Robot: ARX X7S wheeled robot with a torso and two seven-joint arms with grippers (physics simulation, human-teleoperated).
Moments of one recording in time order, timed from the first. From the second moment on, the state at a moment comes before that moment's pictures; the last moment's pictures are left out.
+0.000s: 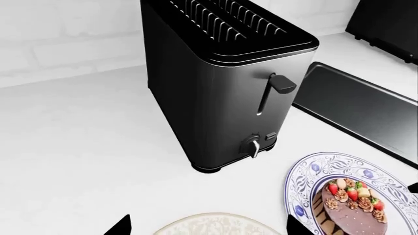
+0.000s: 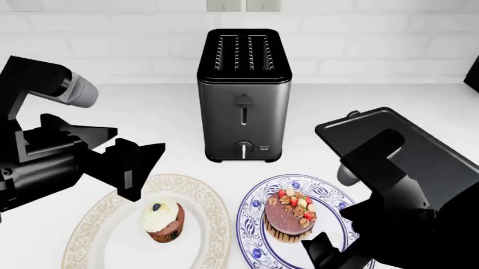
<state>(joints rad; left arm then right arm) -1.07 -0.90 0.19 0.31 -2.24 -1.31 -0.90 1.18 0.96 -0.73 -0.41 2.49 1.30 1.13</state>
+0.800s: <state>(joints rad) -1.05 -0.92 0.19 0.32 -2.22 -1.30 -0.86 1.15 0.89 -0.75 -0.34 2.38 1.31 1.05</state>
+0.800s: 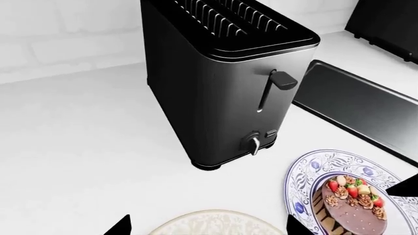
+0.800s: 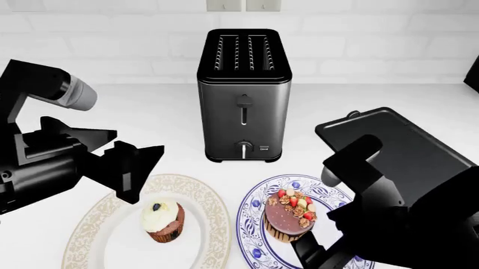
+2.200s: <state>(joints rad) -1.02 -0.94 0.18 0.33 -2.17 -1.29 -0.79 1.13 0.82 -0.79 -0.27 2.25 1.34 0.95</state>
